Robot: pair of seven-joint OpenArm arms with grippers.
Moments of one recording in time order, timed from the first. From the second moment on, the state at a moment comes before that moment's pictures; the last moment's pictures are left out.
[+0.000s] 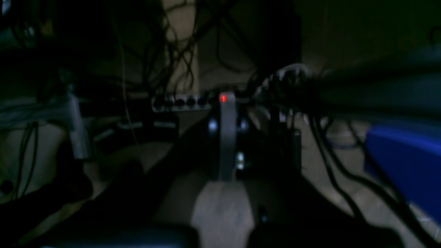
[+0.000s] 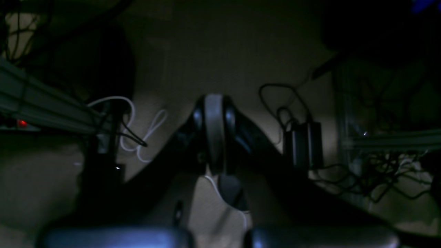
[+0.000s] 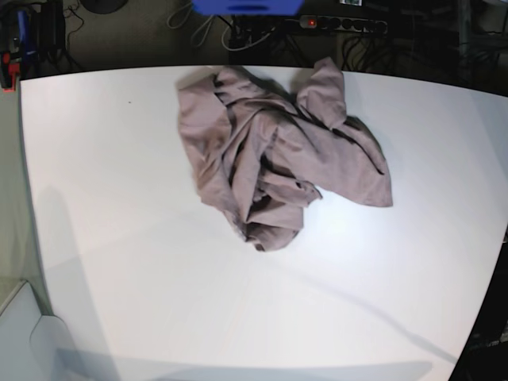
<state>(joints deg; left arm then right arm) 48.4 0.5 -4.6 74.4 6.3 -2.6 -7.3 -29.1 12.0 13.8 5.4 -9.0 -1.1 74.7</state>
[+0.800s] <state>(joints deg) 61.6 0.2 -5.0 103.7 6.3 -2.7 -2.9 -39.9 16.6 14.2 38.1 -9.1 -1.1 74.3</state>
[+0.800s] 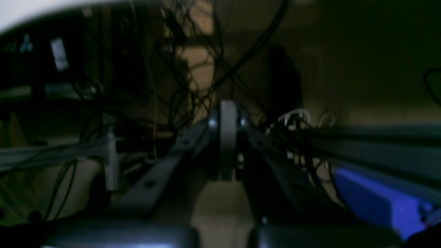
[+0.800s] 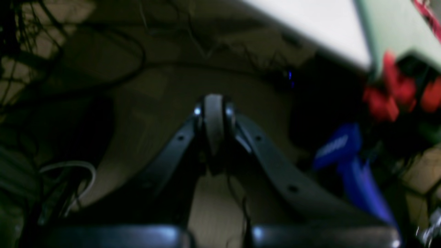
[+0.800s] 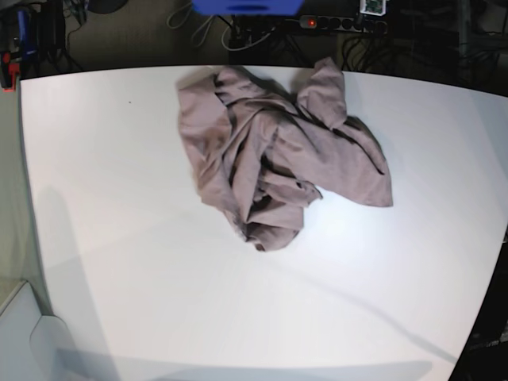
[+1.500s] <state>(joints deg) 63.2 -15.0 -11.8 113.4 -22.8 -2.5 -2.5 -52.7 16.8 2.1 98.6 18.7 -1.0 33.5</state>
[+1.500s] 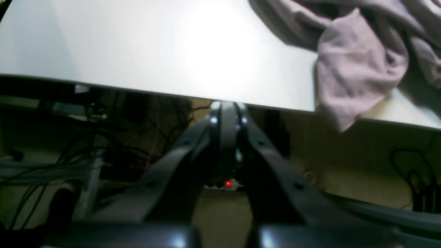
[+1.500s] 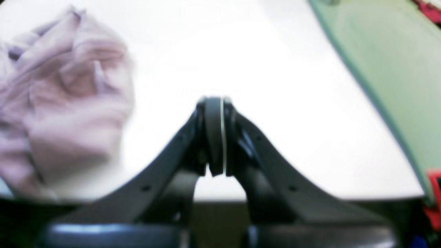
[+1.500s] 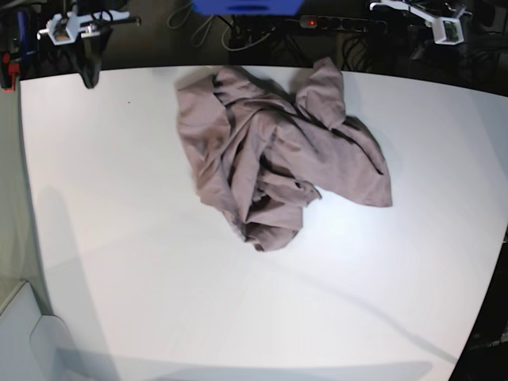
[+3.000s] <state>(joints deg) 33.7 -3.0 -38.0 115.9 -26.2 -19.6 44.3 -7.6 11.2 -10.0 114.5 19.9 7.7 -42.4</state>
